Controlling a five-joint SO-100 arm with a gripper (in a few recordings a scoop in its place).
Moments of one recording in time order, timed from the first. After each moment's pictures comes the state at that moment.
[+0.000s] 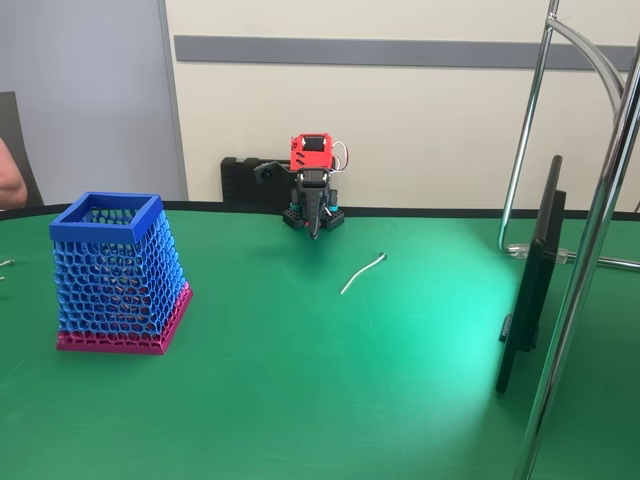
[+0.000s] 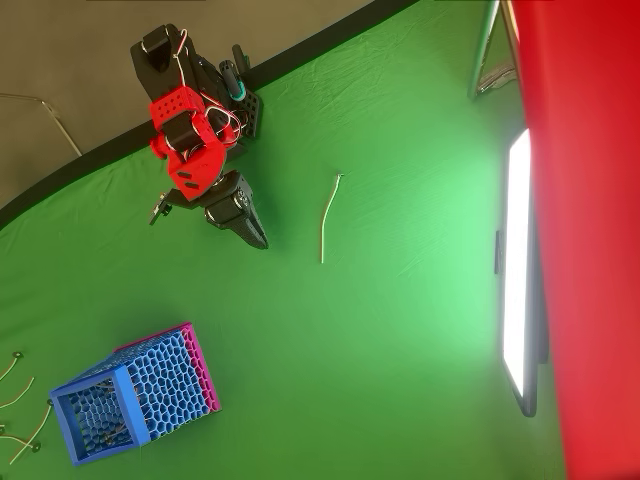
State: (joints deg) arm -1.6 190.1 176.2 49.7 2.1
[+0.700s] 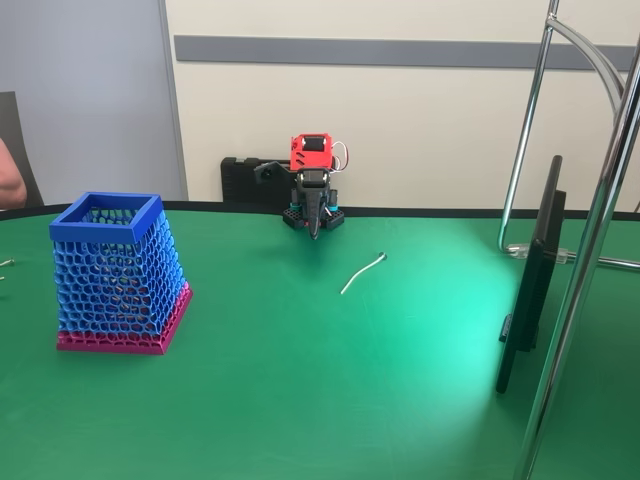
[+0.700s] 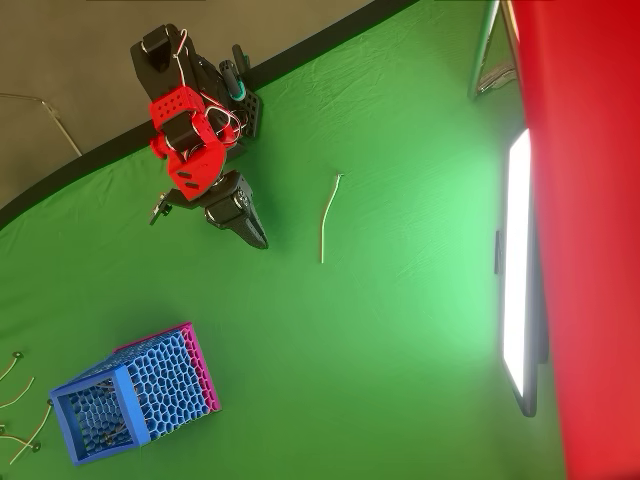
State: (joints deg) arm -2.1 190.1 176.2 49.7 1.7
